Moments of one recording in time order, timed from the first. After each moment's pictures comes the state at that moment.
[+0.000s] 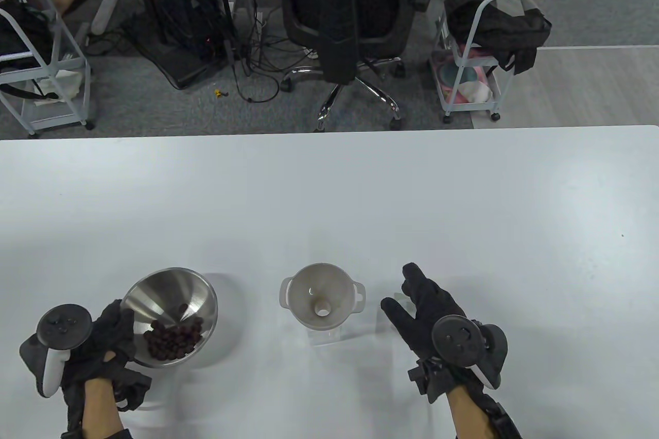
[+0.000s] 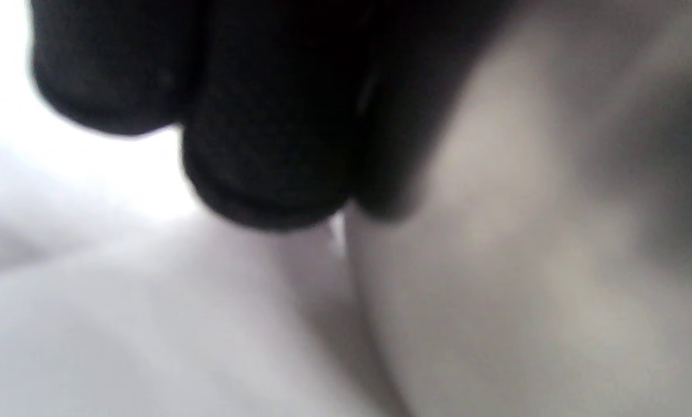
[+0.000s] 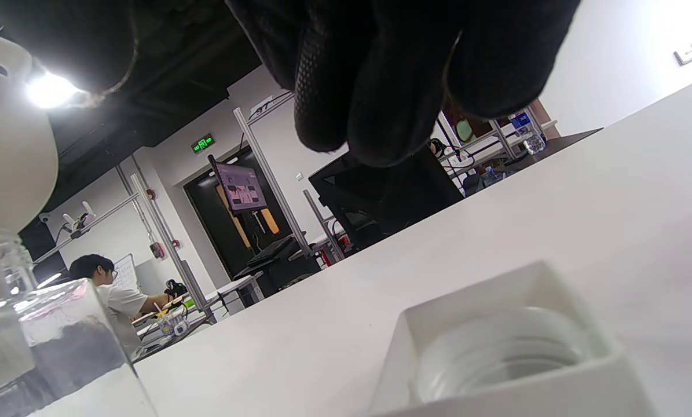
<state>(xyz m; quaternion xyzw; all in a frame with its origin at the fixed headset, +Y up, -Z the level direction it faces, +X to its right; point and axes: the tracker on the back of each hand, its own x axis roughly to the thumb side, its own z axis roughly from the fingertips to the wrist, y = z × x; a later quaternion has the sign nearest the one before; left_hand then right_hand) -0.420 -0.763 -0.201 -0.05 0.17 0.35 0.92 0.164 -0.714 -0.194 0.06 -0.14 0.95 0.27</state>
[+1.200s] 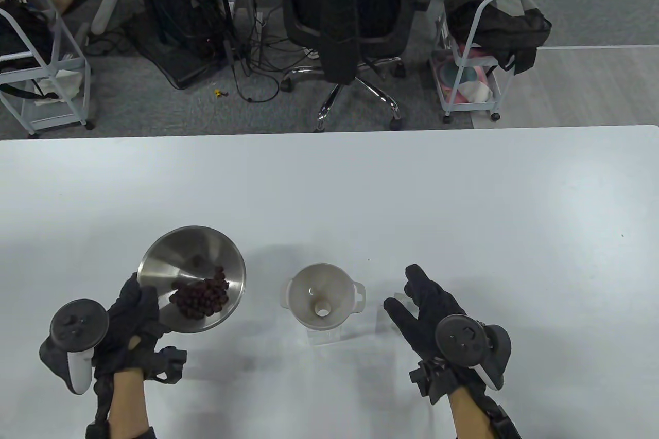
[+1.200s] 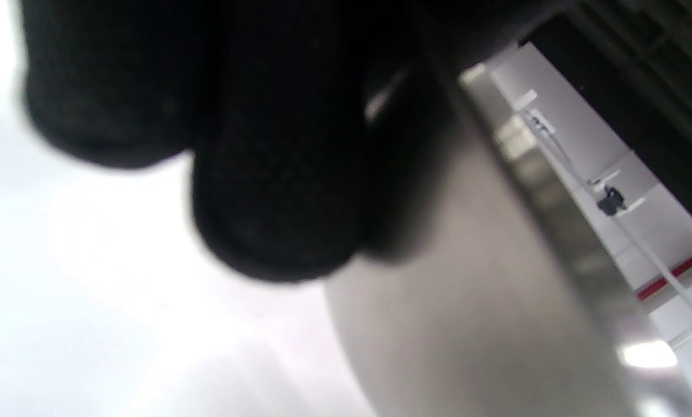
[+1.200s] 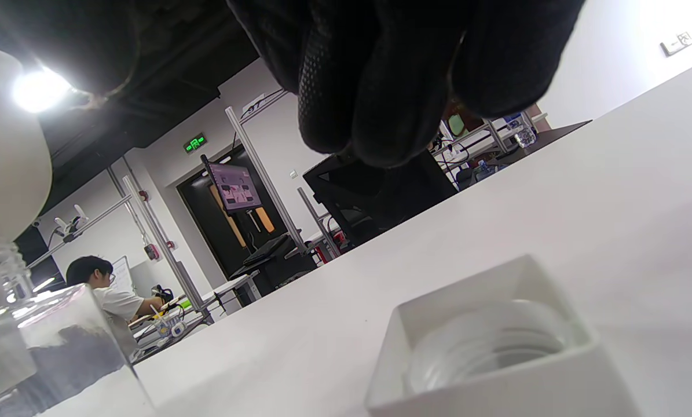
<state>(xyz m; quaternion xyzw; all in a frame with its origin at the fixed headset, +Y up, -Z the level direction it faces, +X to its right) -0.358 -0.709 -0.205 0.09 0.15 0.43 0.88 0.168 -0.715 -0.193 0.04 -0.14 0.95 0.28</state>
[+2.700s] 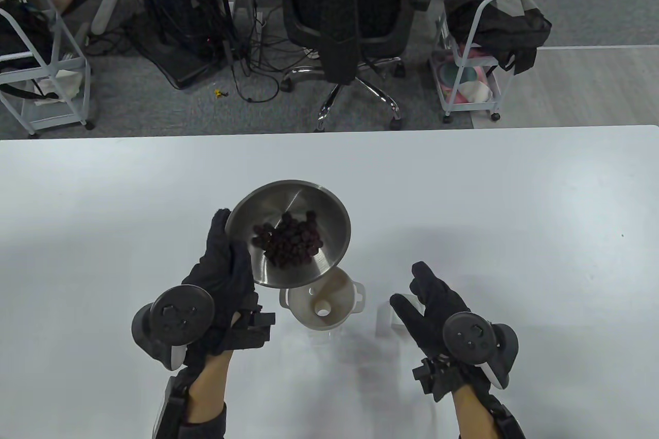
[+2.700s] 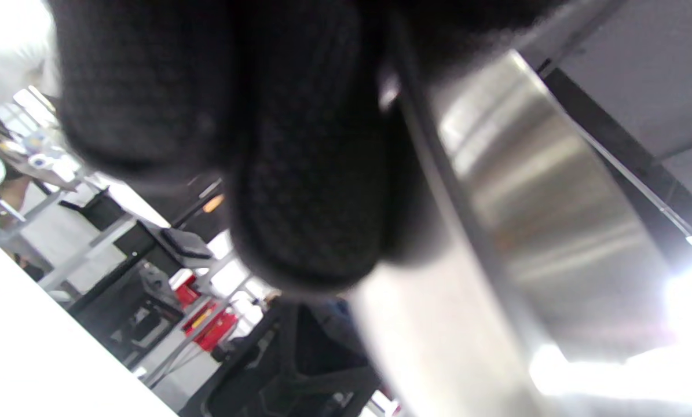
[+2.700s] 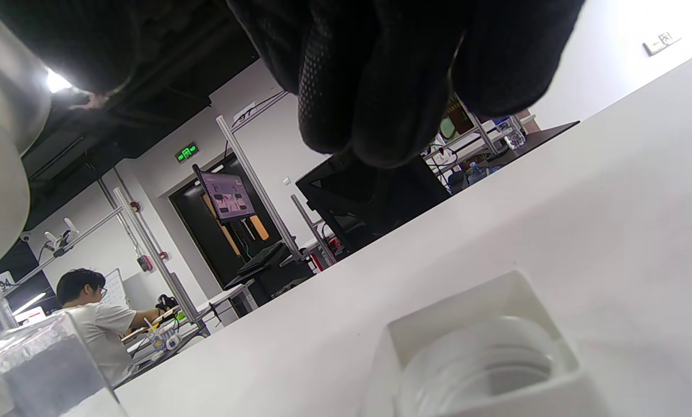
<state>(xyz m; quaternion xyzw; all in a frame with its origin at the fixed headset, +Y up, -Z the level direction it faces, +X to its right) -0.198 -0.597 -0.211 0.28 -0.02 0.37 0.89 0.176 -0.716 -0.196 0.03 -0.14 0.95 0.29</state>
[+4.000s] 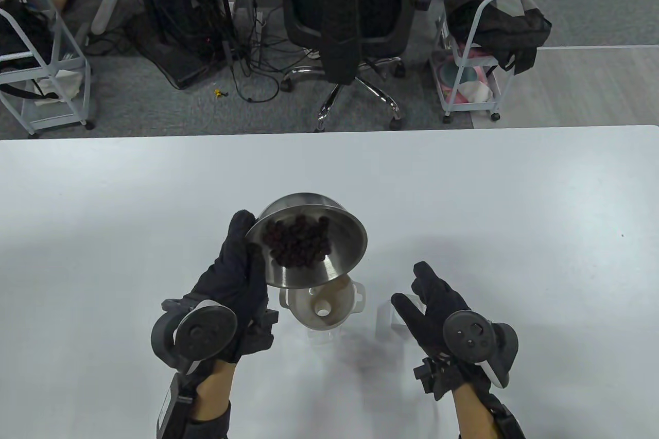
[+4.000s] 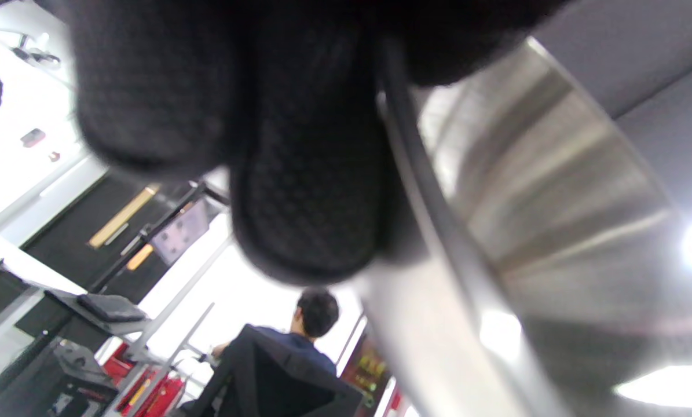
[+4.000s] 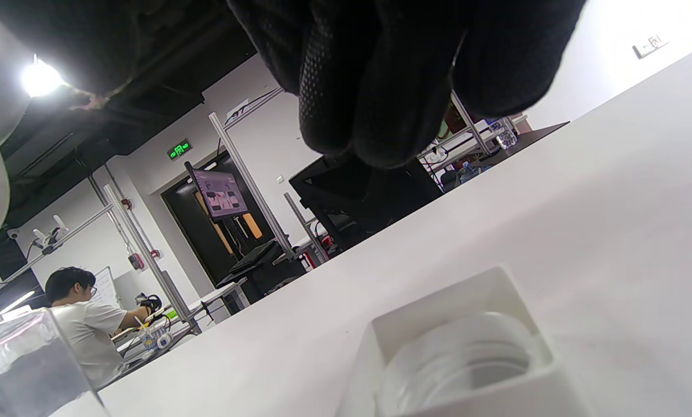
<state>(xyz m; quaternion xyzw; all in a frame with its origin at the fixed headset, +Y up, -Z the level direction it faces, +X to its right) -0.183 -0.597 -0.203 0.35 -0.08 0.29 0.89 0.178 -0.716 -0.197 0.03 -0.14 0.95 0.29</state>
